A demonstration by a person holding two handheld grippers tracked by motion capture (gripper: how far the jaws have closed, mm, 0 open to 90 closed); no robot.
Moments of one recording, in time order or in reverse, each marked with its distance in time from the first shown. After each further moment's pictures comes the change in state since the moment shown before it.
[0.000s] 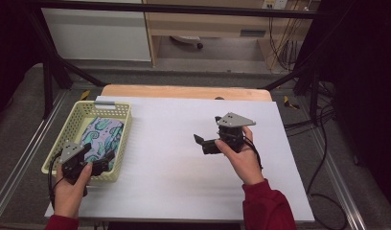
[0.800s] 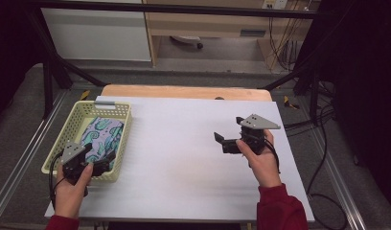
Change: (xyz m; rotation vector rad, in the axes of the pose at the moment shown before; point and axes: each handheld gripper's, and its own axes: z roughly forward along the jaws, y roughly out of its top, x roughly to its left) left arm -0.003 0.001 -0.001 -0.001 -0.005 0.015; right arm -0.032 -0.015 -0.039 -0.030 -0.094 0.053
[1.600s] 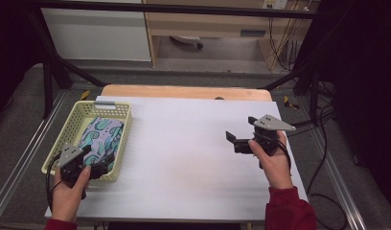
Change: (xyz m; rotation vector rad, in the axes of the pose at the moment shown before) left arm -0.001 -0.002 -0.008 -0.007 -0.018 0.003; right arm -0.019 -0.003 -0.024 -0.017 -0.044 0.012
